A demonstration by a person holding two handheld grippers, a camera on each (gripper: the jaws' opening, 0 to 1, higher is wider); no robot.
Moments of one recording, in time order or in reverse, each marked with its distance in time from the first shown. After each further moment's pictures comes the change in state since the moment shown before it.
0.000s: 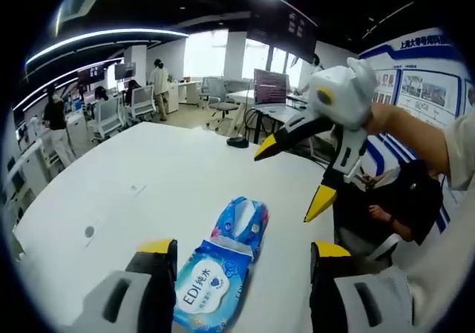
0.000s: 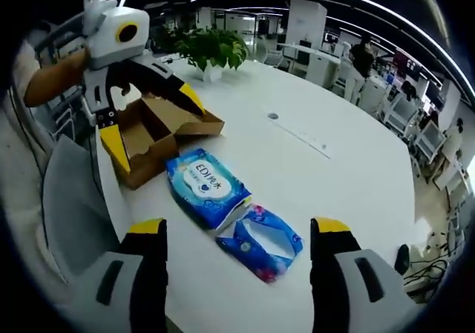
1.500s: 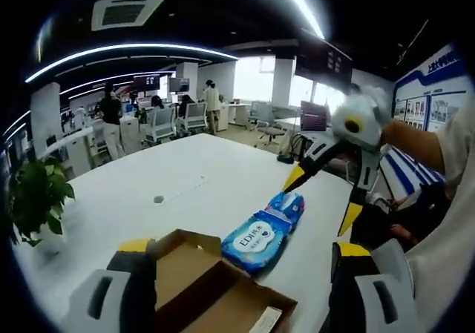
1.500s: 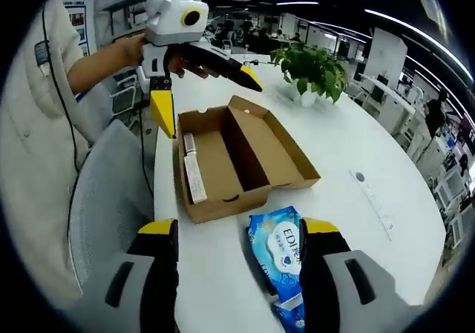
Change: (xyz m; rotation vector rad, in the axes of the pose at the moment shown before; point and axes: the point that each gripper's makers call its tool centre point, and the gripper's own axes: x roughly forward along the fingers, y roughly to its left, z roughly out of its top) left arm -0.163 0.046 -0.071 -0.109 -0.152 0.254; right arm 0.057 0.150 0.081 -0.323 -0.023 0.329
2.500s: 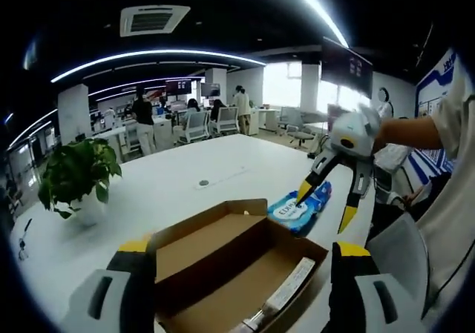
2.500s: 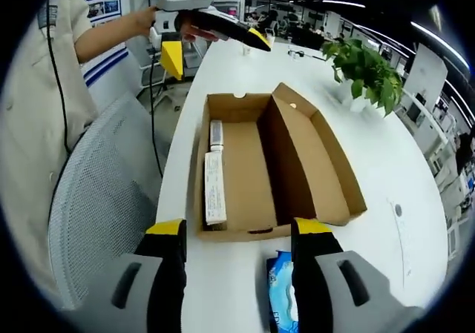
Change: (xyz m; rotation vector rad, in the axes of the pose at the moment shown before) left arm -0.093 0.050 -0.063 -0.030 -0.036 0.182; right arm 0.095 0.037 0.008 -0.175 0.085 0.180
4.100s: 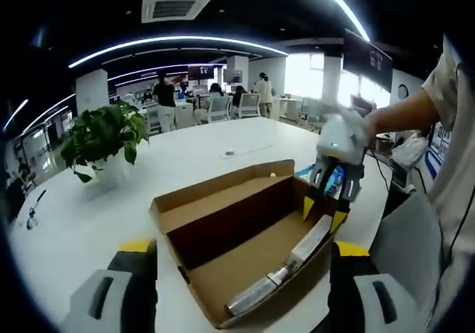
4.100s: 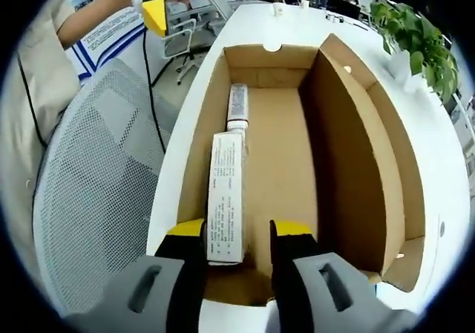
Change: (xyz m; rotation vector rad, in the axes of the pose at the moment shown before) left arm -0.030 0.033 -0.068 -0.054 0.068 0.101; right arm 0.095 0.021 -0.013 -0.021 0.179 0.205
